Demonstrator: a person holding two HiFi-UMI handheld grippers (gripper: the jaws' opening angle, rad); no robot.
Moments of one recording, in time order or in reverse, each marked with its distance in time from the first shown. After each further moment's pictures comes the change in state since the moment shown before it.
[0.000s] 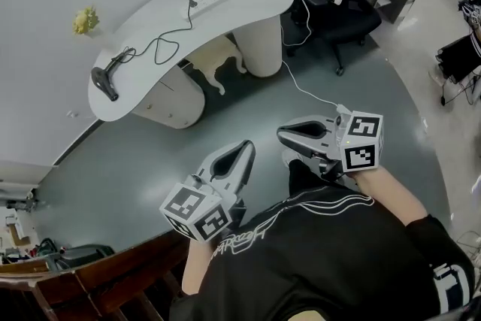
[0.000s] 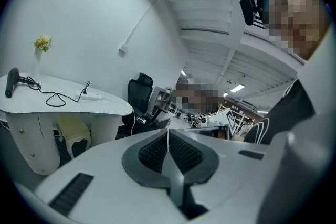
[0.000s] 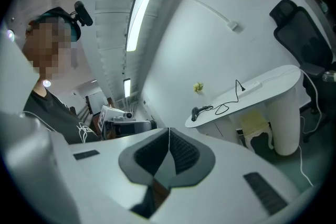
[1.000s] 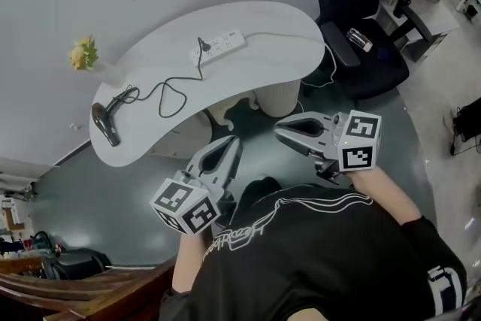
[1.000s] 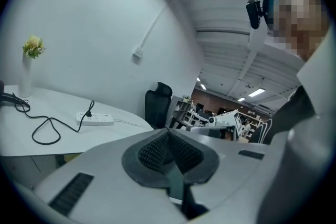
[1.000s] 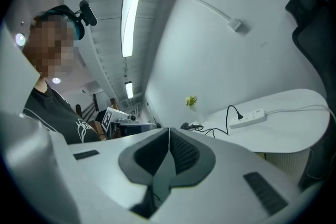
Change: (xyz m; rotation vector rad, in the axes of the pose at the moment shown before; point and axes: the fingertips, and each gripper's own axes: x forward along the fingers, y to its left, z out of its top) left arm 0.167 0.196 0.145 -0.002 -0.072 0.124; right arm 0.069 -0.229 0.172 -0.088 -0.008 0.095
